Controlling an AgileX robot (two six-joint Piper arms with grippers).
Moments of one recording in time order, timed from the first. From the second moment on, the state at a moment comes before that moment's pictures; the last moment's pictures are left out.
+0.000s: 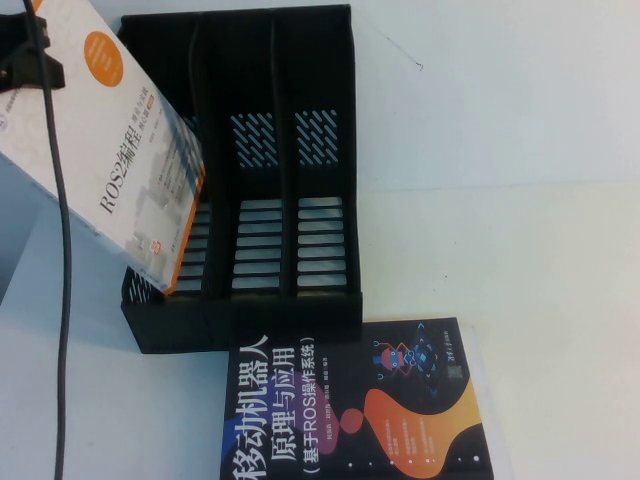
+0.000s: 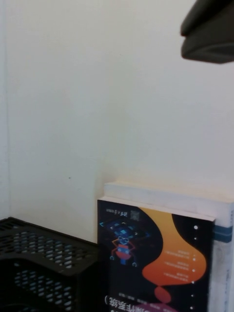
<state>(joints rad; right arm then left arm) 0.49 0.51 -0.76 -0.26 1.03 0.46 0.10 1.64 -1.67 -0.63 0.96 0.31</state>
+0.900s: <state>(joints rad) 0.49 0.51 -0.76 -0.26 1.00 0.46 0.01 1.58 -1.68 -0.47 0.88 0.29</state>
